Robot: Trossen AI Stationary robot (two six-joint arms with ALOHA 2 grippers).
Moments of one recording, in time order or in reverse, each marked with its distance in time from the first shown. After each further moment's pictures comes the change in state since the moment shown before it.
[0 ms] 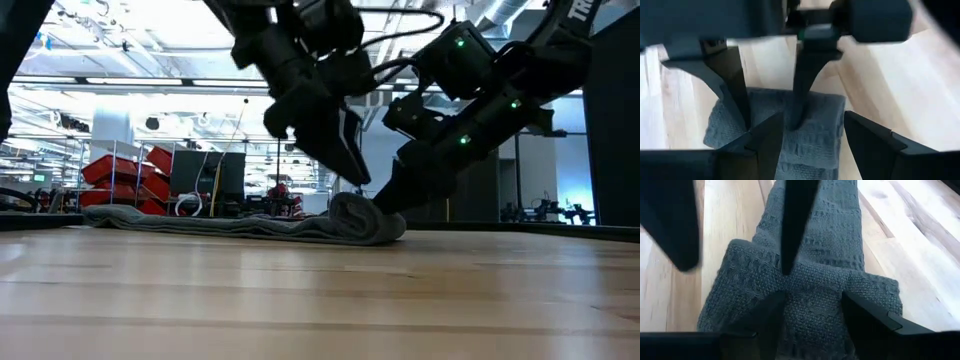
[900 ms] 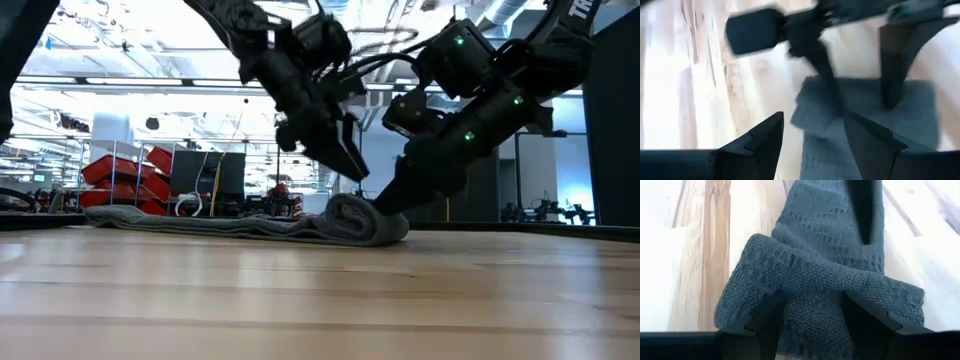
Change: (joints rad) left arm 0.138 -0.017 -0.028 0.096 0.040 0.174; right arm 0.013 -0.002 0.007 -0.026 -0.098 0.004
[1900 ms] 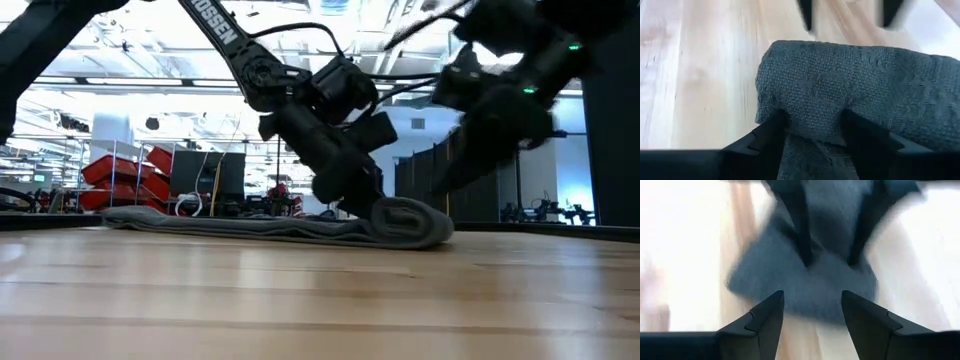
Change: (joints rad) left arm -0.040 0.257 0.001 0.300 0.100 -0.229; right arm 0.080 -0.358 -0.040 -0.543 -0.001 0.136
